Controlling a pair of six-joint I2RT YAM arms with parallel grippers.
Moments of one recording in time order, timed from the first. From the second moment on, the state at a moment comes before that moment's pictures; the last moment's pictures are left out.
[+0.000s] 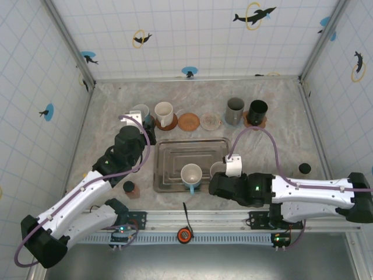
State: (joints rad) left arm -0.65 0.88 0.73 -0.19 -0.38 -0.34; right arm 1.46 1.06 0.80 -0.89 0.63 1.21
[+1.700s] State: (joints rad) left arm -0.65 0.93 0.71 -0.16 -0.38 -0.34; right arm 1.39 1.19 0.64 -0.70 0.43 1.25
